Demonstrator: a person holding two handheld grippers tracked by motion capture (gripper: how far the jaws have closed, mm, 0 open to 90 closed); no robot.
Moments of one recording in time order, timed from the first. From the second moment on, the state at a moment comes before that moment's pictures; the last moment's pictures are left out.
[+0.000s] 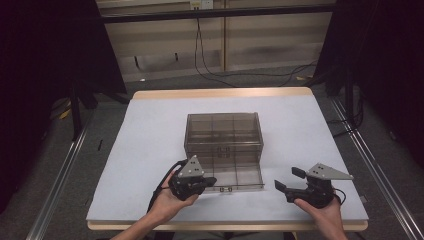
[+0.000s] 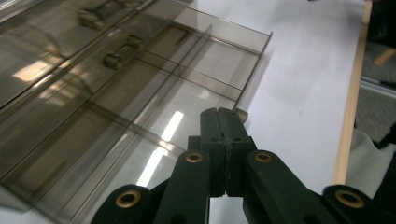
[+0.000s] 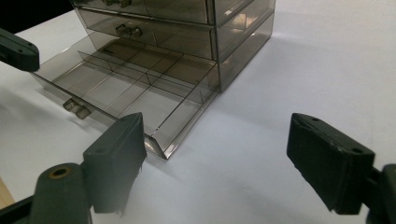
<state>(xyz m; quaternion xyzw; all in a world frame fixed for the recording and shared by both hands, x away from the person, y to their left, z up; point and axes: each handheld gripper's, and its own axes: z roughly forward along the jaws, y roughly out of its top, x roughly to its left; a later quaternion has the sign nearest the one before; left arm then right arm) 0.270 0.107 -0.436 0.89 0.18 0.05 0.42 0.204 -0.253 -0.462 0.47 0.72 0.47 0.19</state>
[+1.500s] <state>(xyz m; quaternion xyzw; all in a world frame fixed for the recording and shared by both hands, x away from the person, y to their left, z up) 0.271 0.097 -0.466 0.91 0.14 0.03 0.39 0.208 -0.250 -0.464 0.47 0.73 0.47 0.18</state>
